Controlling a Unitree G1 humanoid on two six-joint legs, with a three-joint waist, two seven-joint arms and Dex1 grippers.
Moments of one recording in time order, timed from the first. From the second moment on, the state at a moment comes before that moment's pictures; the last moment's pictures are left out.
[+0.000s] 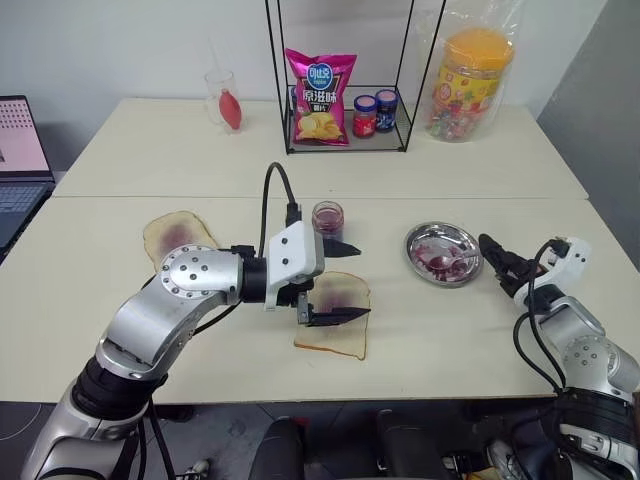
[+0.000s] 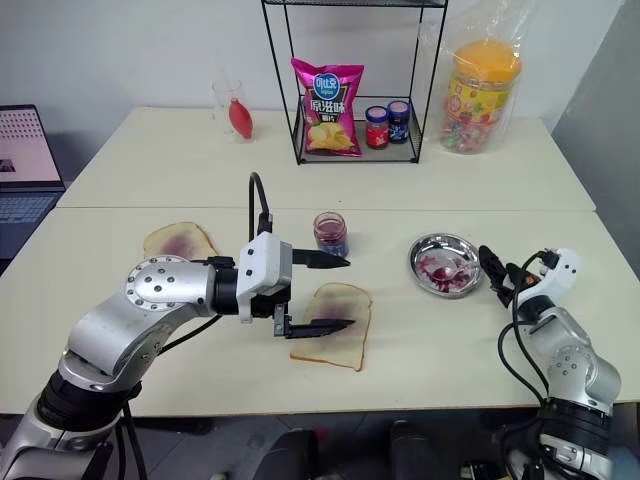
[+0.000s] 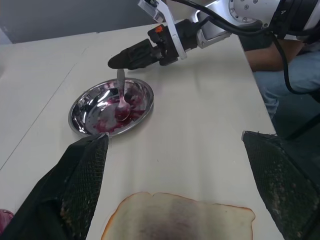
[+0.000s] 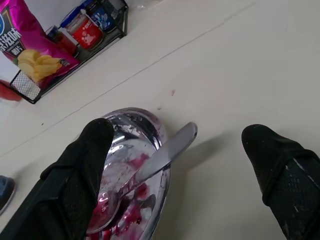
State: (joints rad) left arm -0.48 0.73 -0.21 -0.50 -0.48 0.54 -0.95; right arm -0.29 -0.34 -0.49 0.08 0.73 0.66 0.29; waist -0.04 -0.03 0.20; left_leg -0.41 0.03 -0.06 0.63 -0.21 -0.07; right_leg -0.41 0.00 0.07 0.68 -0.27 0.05
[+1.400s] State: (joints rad) left arm -0.43 0.72 -0.20 -0.46 -0.41 0.51 -0.95; right arm -0.41 -0.34 -0.57 0.20 0.91 0.75 0.32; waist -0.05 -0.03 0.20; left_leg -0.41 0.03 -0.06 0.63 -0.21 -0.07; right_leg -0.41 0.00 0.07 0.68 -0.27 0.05
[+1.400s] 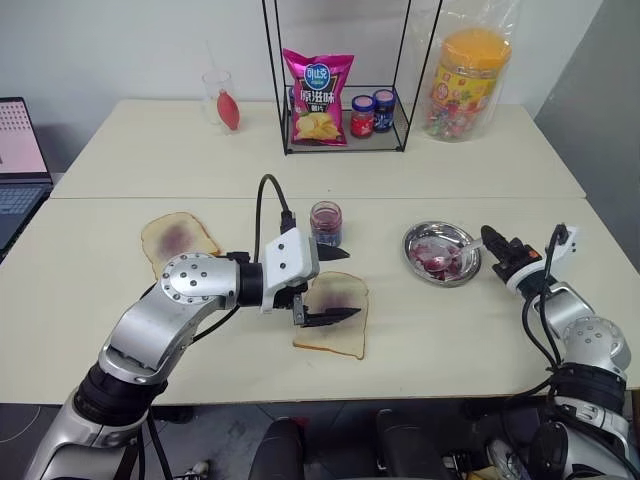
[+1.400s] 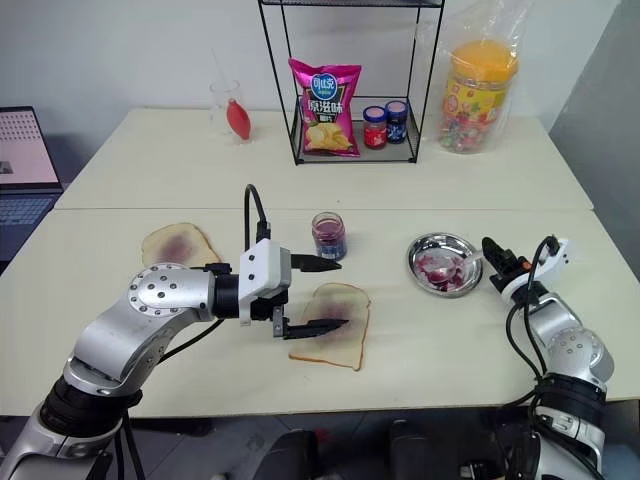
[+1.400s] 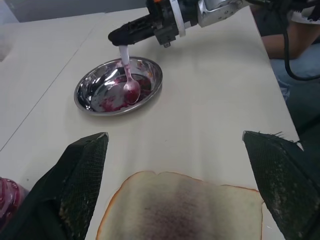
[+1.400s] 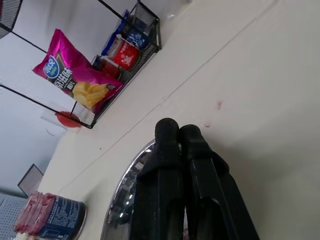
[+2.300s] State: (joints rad) left arm -0.18 0.68 0.15 -0.43 -0.39 0.52 -0.67; right arm -0.81 -0.34 -0.26 -0.10 0.89 0.78 0.21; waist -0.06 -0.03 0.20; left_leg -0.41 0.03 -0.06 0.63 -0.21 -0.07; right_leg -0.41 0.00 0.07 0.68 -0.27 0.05
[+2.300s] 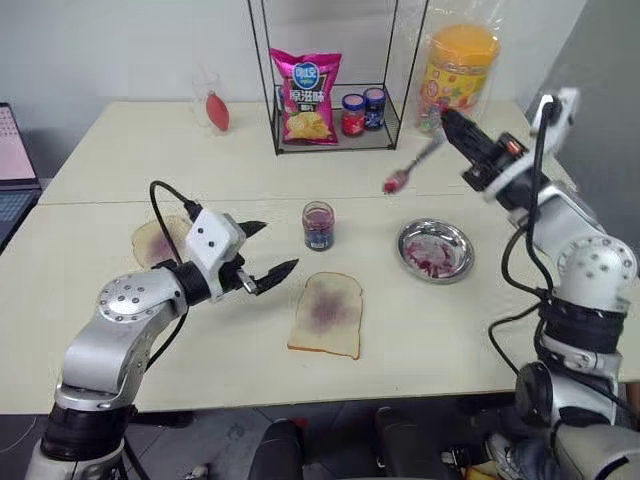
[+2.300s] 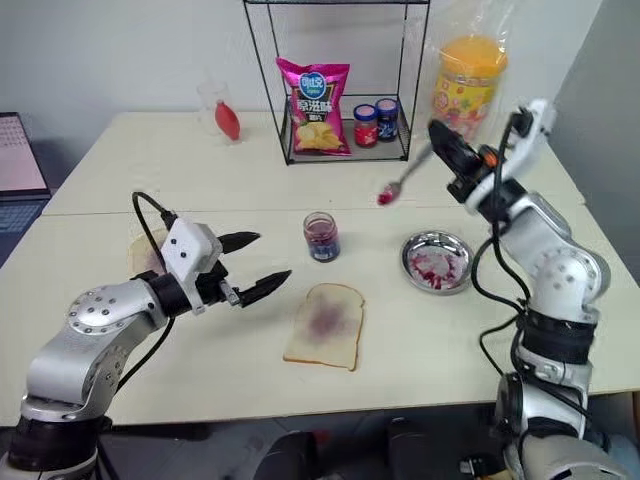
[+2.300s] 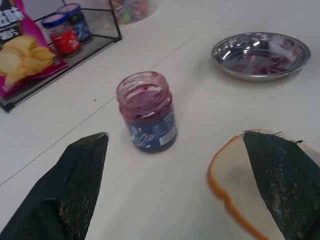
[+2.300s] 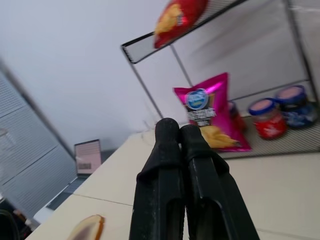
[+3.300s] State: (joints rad) left arm -0.07 0.59 0.20 -0.52 -0.40 0.61 -0.47; right arm -0.97 -0.16 0.10 0.44 0.29 0.26 0.59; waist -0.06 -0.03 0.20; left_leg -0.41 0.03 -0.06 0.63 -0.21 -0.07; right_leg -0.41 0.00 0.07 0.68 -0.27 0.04
